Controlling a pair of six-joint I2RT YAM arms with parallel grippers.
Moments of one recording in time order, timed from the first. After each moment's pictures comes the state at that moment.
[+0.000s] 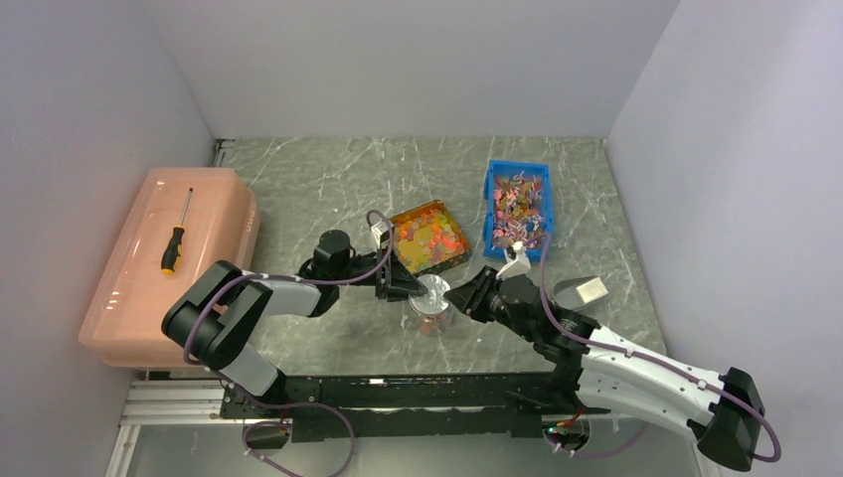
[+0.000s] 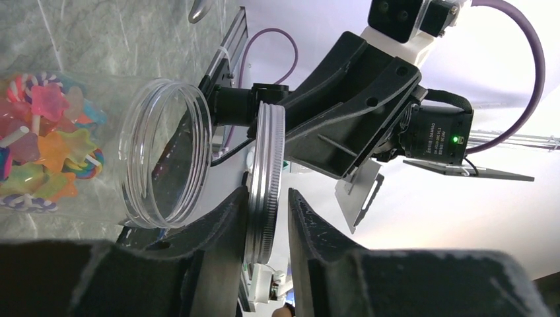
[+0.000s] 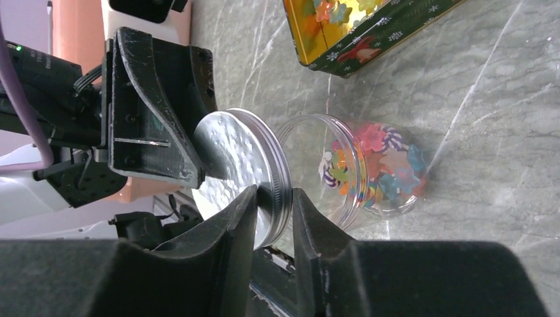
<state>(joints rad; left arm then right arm) -0.57 1.56 0.49 0.89 0.96 -1.39 0.95 0.74 0.43 -0.12 0.23 1.11</state>
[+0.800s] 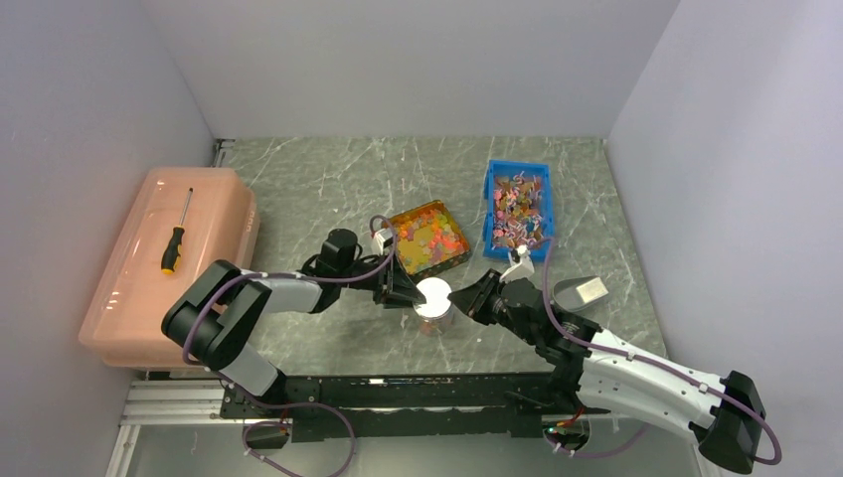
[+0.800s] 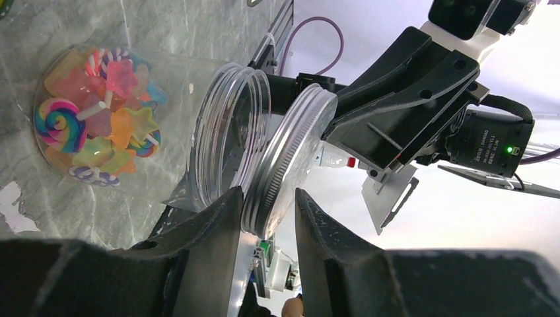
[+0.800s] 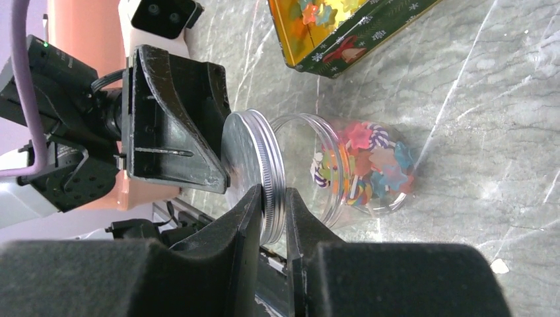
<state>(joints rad) -0.57 1.56 0.52 0.63 0.96 -1.20 0.95 0.70 0.40 -0.13 0.26 1.14</state>
